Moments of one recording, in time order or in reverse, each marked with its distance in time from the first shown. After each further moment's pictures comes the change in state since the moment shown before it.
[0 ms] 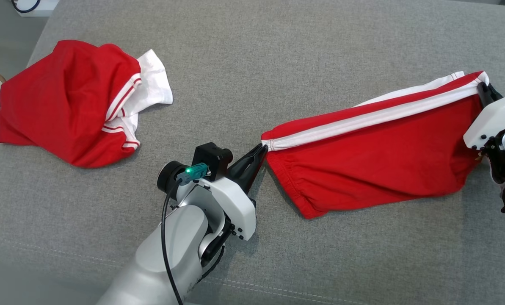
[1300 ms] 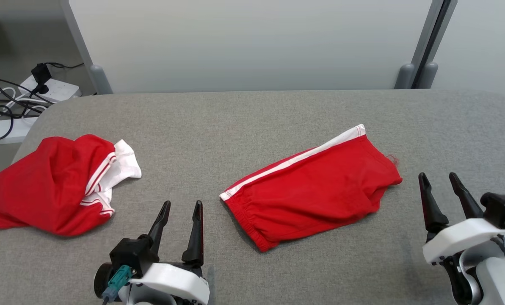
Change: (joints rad) left arm 0.556 0.024 0.393 -0.453 0.152 0.205 -0.071; right arm 0.653 0.077 -0.047 -0.639 -0.077 0.000 -0.156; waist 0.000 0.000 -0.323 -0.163
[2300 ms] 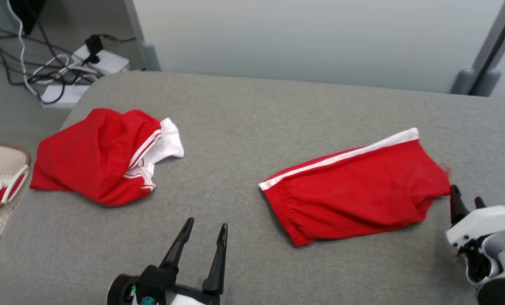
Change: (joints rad) left arm 0.143 -0.001 -0.043 -0.162 0.176 -0.026 -0.003; right arm -0.176 0.025 -0.171 0.423 0.194 -0.001 0.106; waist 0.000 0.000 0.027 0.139
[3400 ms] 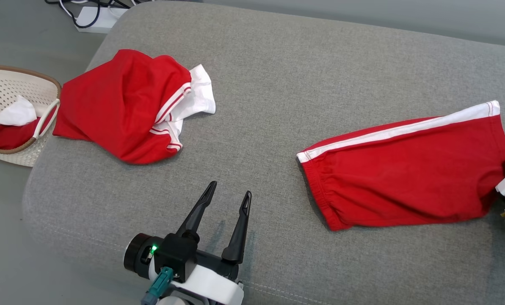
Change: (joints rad) left arm -0.158 -0.002 -0.078 0.004 0.009 0.002 0.000; right arm -0.333 -0.142 -0.149 0.312 -0.113 0.000 0.252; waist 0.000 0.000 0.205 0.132
